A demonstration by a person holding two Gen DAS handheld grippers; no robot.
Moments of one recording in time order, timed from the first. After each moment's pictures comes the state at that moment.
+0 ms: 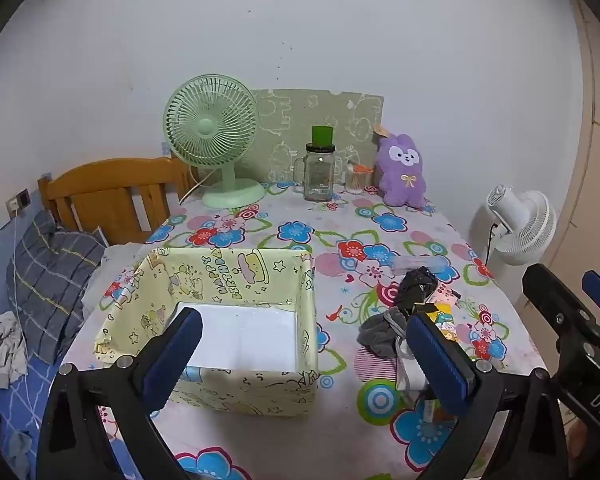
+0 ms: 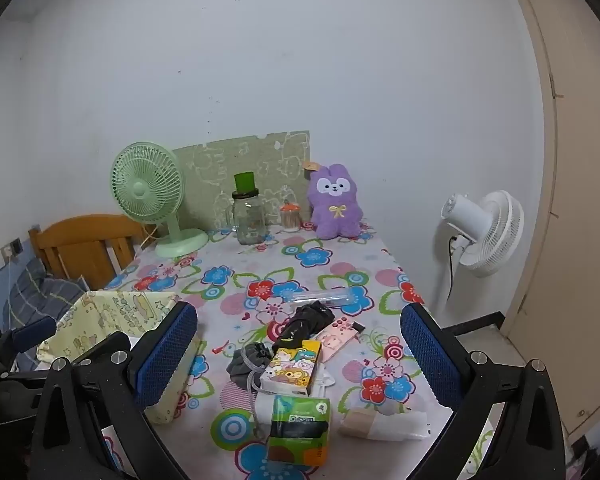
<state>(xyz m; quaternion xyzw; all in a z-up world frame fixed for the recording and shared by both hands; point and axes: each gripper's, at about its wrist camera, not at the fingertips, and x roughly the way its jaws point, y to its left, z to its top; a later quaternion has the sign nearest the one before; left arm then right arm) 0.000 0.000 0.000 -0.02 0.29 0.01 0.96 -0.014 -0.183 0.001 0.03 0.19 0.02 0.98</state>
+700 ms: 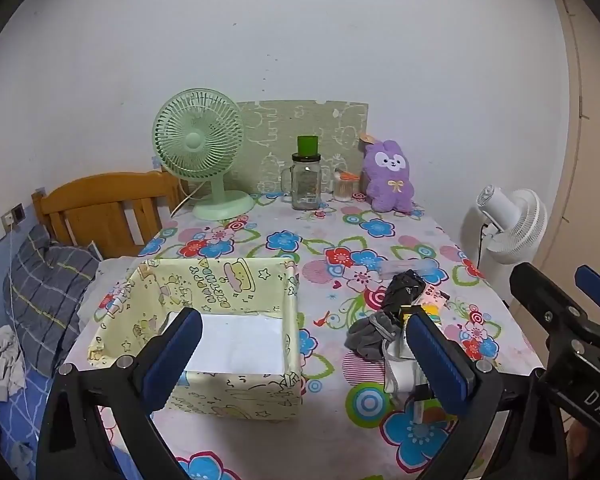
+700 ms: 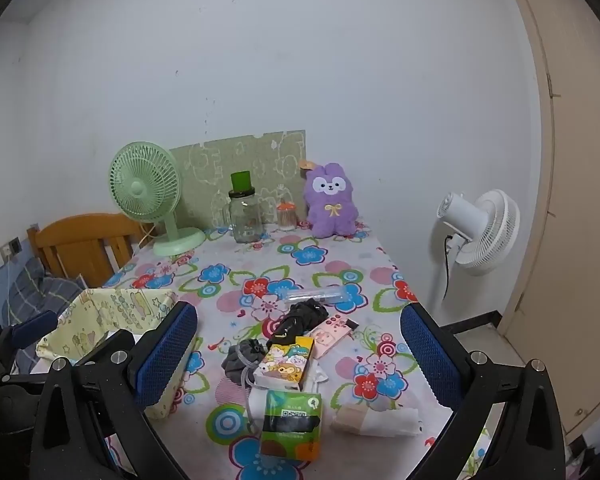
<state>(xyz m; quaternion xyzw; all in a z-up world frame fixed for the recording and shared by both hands) -0.006 -0.011 0.004 0.00 0.27 -0.01 0.96 -0.020 -0.193 0.002 0.04 0.19 0.02 0.98</state>
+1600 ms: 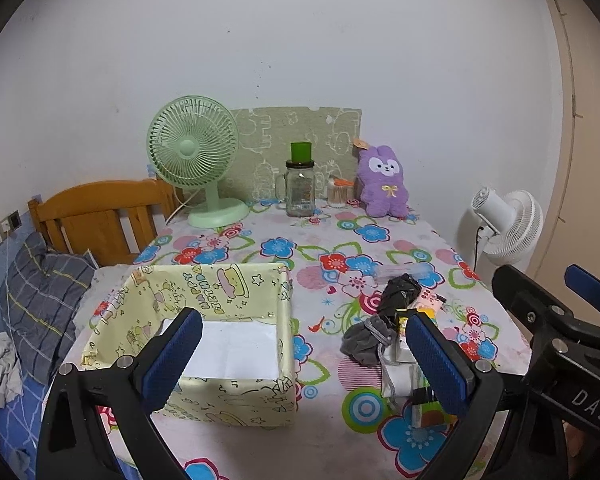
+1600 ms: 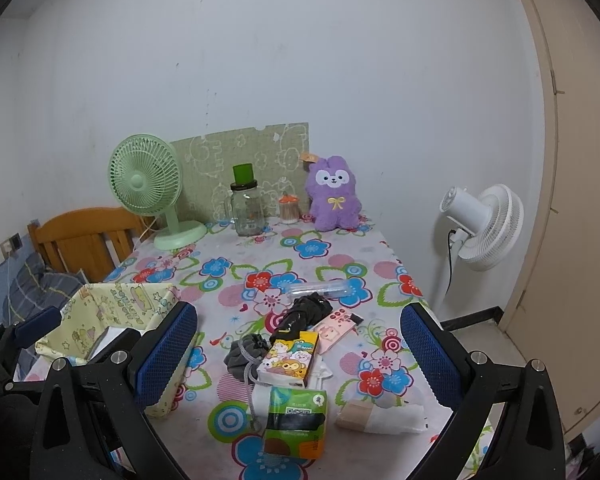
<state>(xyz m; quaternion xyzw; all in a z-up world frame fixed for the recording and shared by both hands) -0.007 -0.014 -0.002 0.00 0.26 -0.02 0.97 -0.017 -0.189 -0.005 0.04 0.20 0.03 0.98</state>
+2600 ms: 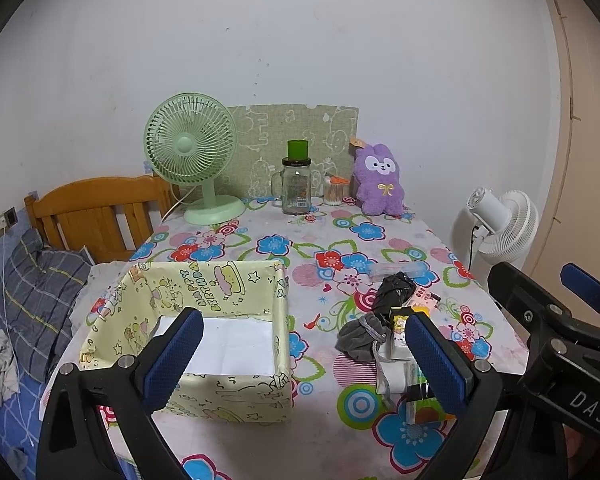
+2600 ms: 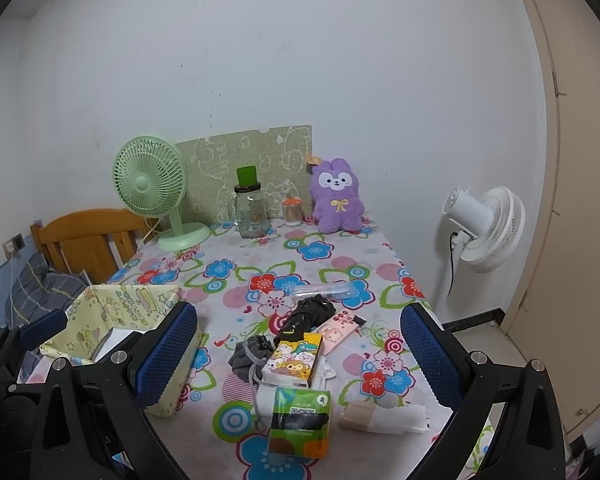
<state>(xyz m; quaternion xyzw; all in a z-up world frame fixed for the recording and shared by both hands) -0.009 -0.017 0.001 0.00 0.26 -0.02 0.97 -0.018 -0.189 0.001 0.04 0.20 0.03 0.98</state>
